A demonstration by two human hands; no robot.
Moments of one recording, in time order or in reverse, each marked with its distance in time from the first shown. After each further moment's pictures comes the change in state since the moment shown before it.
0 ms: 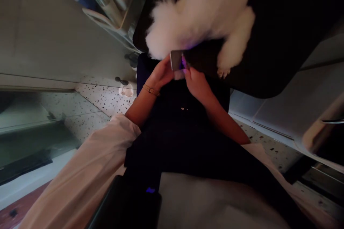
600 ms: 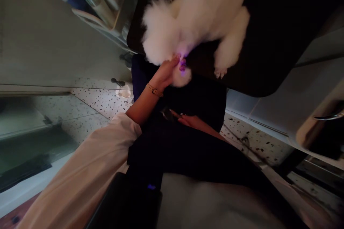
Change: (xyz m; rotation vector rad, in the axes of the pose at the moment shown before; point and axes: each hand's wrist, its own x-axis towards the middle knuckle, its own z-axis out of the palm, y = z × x) left_hand 0.002 -0.014 0.024 -0.140 -0.025 0.011; right_hand -0.111 0.040 -0.005 -0.147 -0.580 0.140
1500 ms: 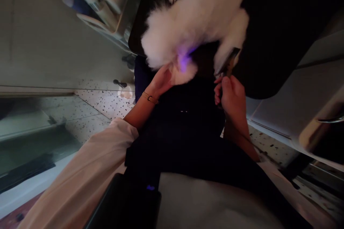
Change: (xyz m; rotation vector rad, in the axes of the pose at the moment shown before) left_hand -0.018 0.006 -0.016 0.064 -0.021 -0.118; right_hand 0.007 -0.006 -0.080 0.454 0.793 -0.197
